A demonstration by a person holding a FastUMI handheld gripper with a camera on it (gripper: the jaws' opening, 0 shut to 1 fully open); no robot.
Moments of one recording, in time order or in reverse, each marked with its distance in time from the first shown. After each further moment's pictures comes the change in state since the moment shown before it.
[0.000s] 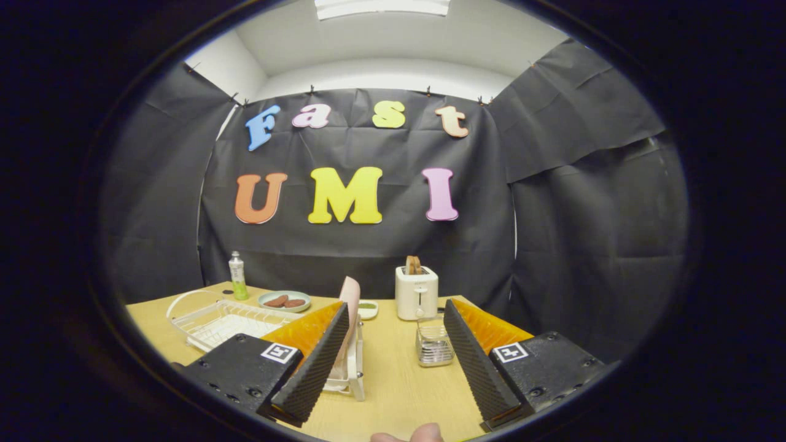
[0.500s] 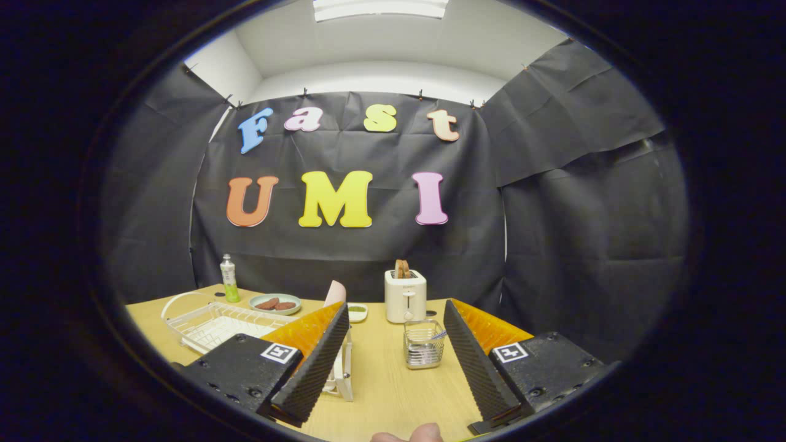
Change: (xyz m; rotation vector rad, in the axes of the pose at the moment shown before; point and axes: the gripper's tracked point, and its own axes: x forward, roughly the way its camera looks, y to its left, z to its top) arm -0.004 -0.016 0.010 0.001 -0.011 -0.024
